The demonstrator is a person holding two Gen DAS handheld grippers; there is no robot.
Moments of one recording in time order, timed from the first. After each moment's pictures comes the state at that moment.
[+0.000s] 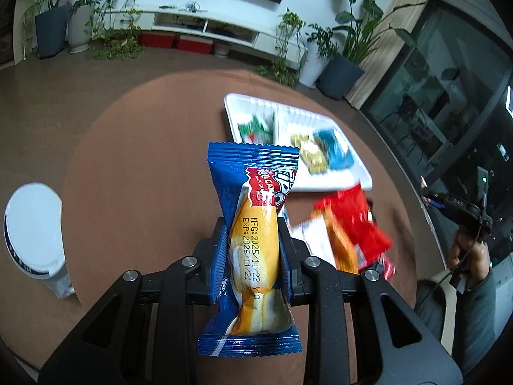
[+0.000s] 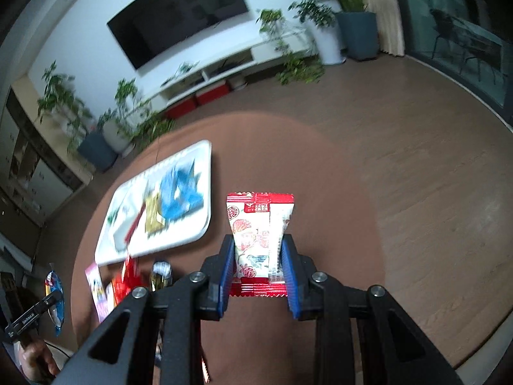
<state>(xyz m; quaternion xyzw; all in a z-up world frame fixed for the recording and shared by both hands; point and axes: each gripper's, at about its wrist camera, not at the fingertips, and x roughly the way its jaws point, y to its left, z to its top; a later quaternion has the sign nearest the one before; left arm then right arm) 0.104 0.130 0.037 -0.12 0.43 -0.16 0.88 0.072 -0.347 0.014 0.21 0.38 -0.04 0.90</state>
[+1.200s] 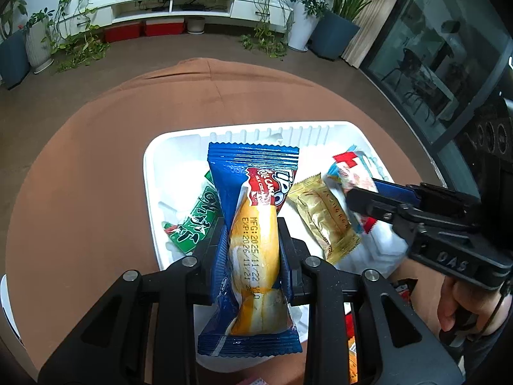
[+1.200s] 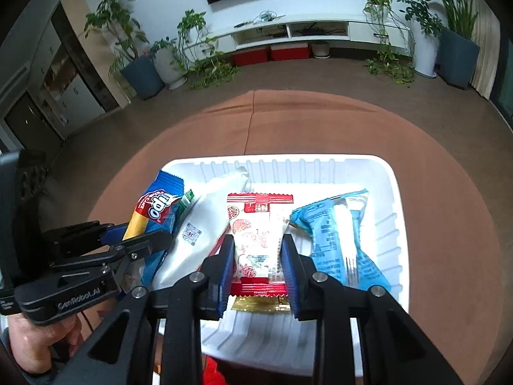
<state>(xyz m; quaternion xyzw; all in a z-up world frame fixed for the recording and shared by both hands) 0.306 0.020 -0.006 -0.03 0.50 -0.19 0.84 0.270 -0.168 -0.026 0.06 0.48 0.10 0.87</state>
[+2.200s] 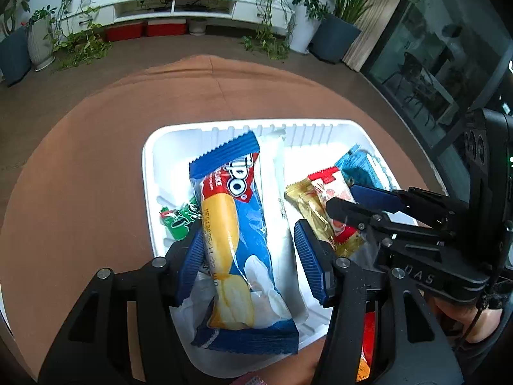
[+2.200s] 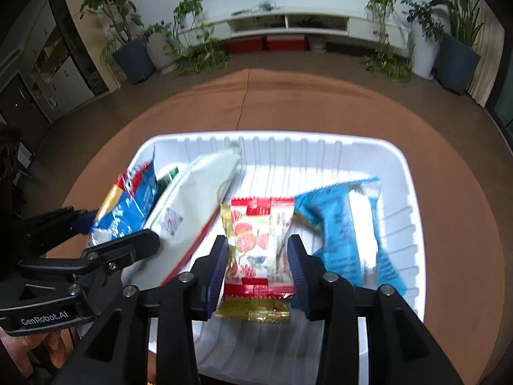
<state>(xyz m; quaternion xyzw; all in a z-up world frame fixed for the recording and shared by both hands) 0.304 0.024 -0.017 -0.05 0.49 -0.20 0.85 0.273 -0.165 -0.047 0.04 0.48 0.08 0.88</state>
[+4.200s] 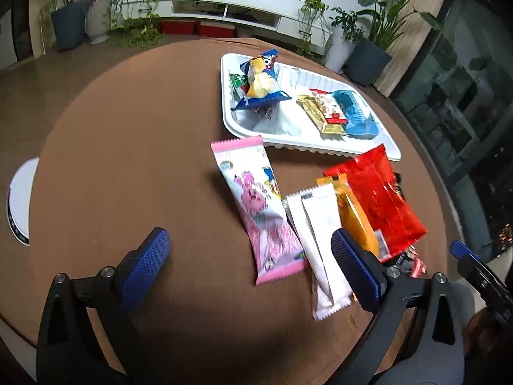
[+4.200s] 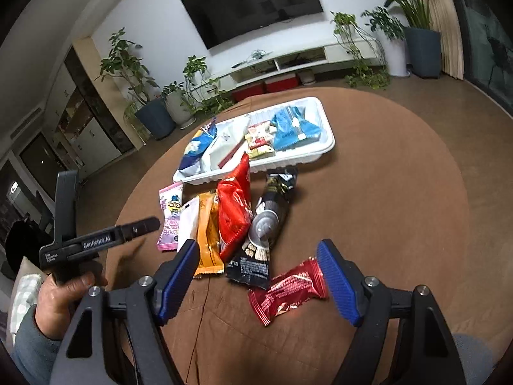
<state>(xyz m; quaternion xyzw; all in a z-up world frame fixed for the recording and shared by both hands) 0.092 0.064 -0.025 -0.09 0.48 -0.10 0.87 -0.002 -0.219 -0.022 0.16 0.38 0.10 0.91</state>
